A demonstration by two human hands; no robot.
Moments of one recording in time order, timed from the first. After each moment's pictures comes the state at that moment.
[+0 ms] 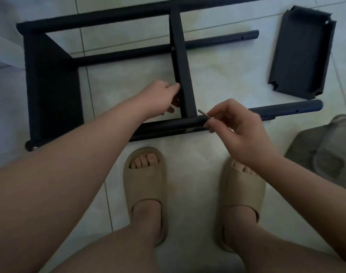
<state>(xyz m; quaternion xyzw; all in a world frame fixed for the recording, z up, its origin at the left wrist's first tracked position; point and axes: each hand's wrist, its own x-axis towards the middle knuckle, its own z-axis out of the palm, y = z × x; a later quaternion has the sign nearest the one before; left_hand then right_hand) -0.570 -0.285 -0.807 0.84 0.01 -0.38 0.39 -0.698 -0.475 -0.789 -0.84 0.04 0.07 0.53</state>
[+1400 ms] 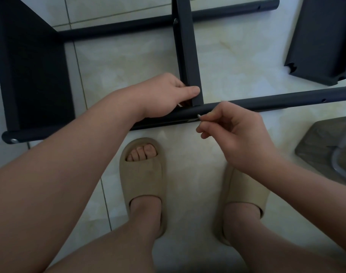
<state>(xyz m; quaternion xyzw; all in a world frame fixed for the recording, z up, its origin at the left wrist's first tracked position) -0.582 -0.282 -0.812 0.81 -0.07 -0.45 0.37 -0.705 -0.452 -0.806 -0.81 0.09 0.12 0.57</state>
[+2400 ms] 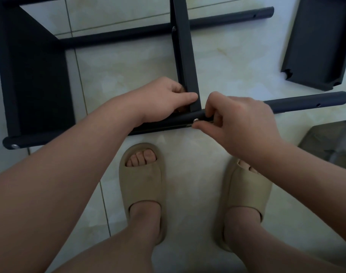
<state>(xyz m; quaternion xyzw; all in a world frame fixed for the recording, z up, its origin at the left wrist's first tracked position) -0.582 -0.283 -0.802 0.82 -0.06 -0.43 0.37 -0.674 -0.457 -0.782 -0.97 -0.05 0.10 0.22</state>
